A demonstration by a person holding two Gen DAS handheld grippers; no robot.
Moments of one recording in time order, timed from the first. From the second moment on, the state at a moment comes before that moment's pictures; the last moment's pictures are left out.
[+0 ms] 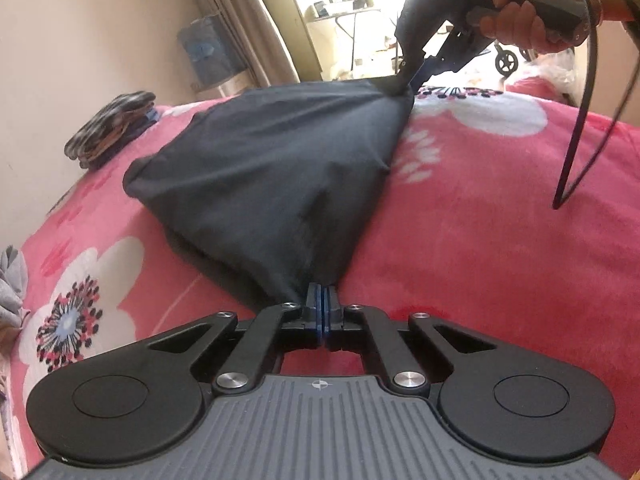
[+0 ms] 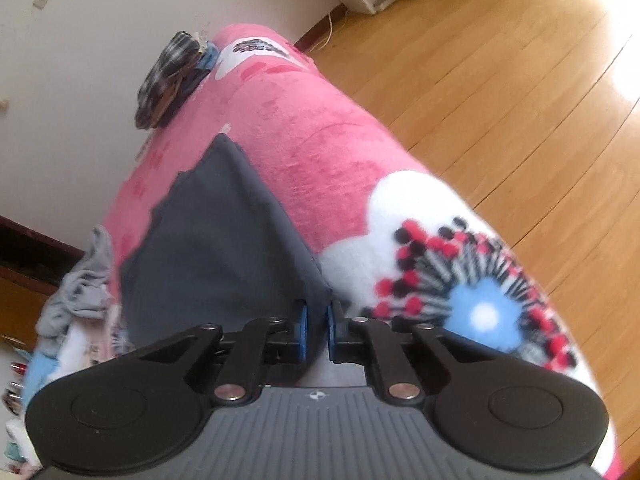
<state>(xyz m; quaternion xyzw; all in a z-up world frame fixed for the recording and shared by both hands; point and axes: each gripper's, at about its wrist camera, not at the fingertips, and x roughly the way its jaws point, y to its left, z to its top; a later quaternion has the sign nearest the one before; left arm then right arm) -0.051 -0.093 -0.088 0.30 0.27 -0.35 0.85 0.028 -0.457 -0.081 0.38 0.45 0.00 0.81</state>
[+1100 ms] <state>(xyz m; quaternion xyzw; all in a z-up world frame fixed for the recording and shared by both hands) -0.003 -0.103 -0.068 0.11 0.38 -0.25 0.89 0.021 -0.322 -0.056 -0.03 0.43 0.09 0.90</state>
